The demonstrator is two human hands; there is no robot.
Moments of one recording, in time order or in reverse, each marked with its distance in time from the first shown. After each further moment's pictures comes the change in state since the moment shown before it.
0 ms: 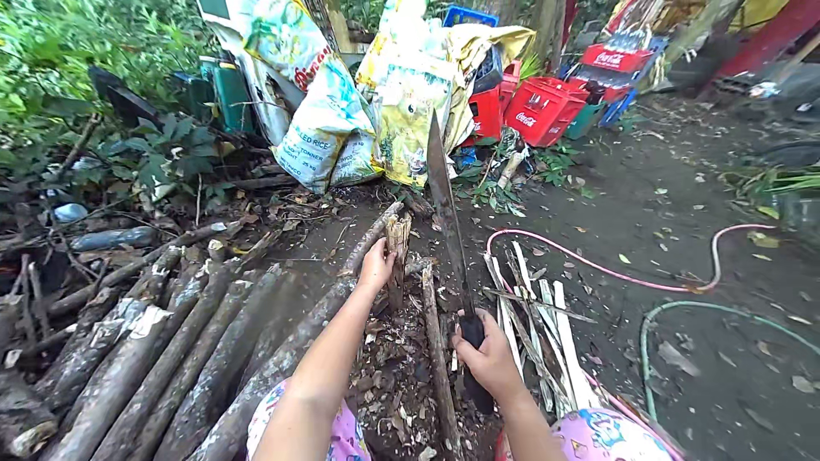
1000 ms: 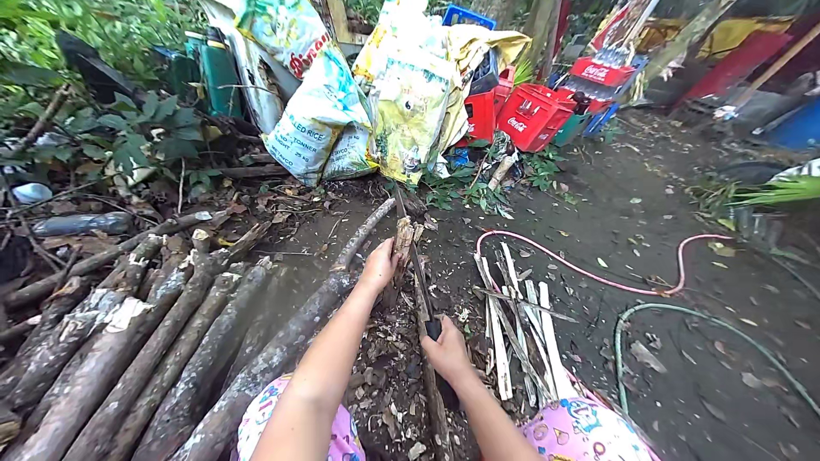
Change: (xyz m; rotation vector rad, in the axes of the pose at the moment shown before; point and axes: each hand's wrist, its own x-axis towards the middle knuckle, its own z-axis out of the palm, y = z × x) left_hand -0.003 0.000 0.003 0.100 -0.115 0.071; right_hand 0.019 0.027 0.050 -0.358 -0.164 0.344
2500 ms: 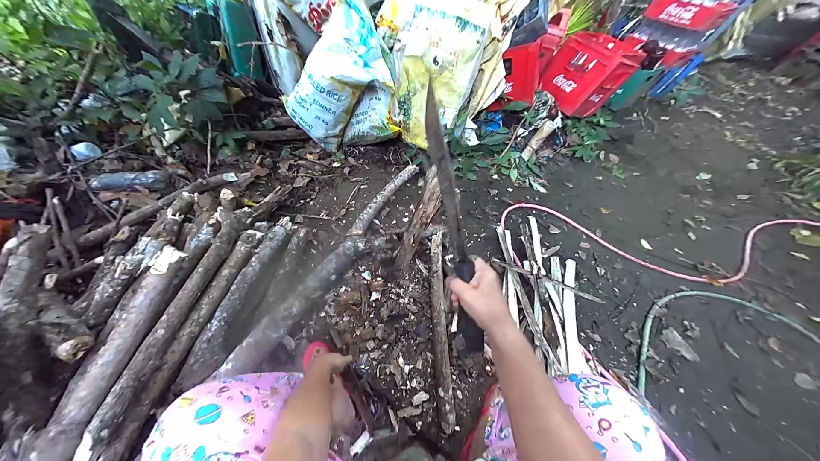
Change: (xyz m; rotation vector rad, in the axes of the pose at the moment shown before) left_hand -0.231 -0.175 0.083 0.006 -0.665 -1.162; right_hand -0.003 -0.033 -0.049 0.222 0.017 -0.159
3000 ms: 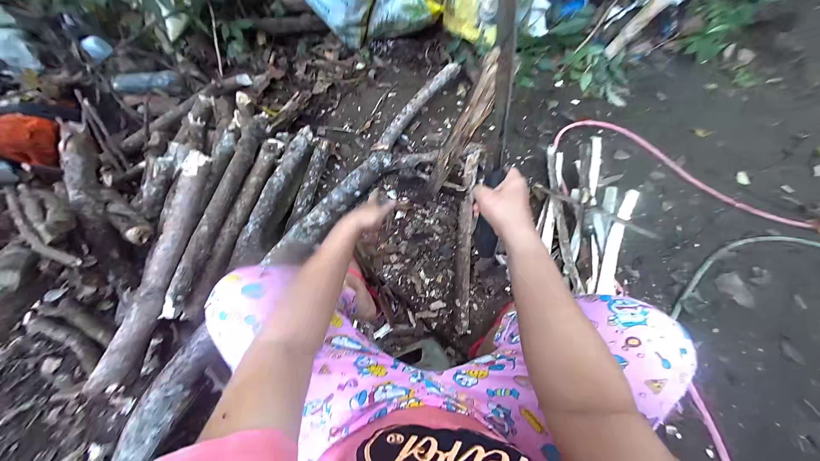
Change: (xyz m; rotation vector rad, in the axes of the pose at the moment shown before) left_hand -0.101 0.082 -0.063 -0.285 0.213 0.495; right_hand 0.035 0.045 0.030 -0.128 0.040 0.129
